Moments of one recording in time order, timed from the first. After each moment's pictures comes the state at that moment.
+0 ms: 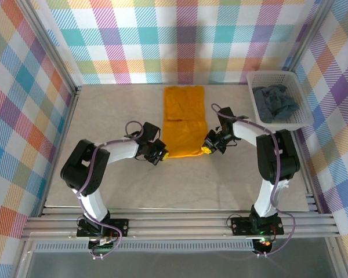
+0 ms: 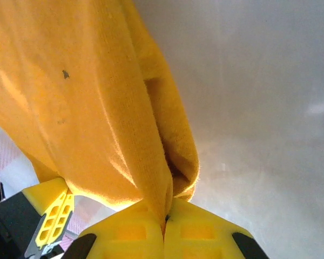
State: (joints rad) left arm -0.53 1.73 0.93 -0.25 0.33 -1.39; right arm 0.32 1.82 1.15 -0.69 -0.56 0.85
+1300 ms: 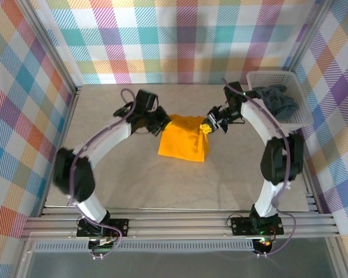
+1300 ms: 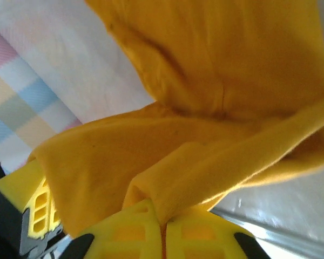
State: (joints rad) left arm -0.45 1.87 1.60 -0.54 0.29 -1.24; right arm 0.21 2.01 1.76 -1.03 -0.77 0.93
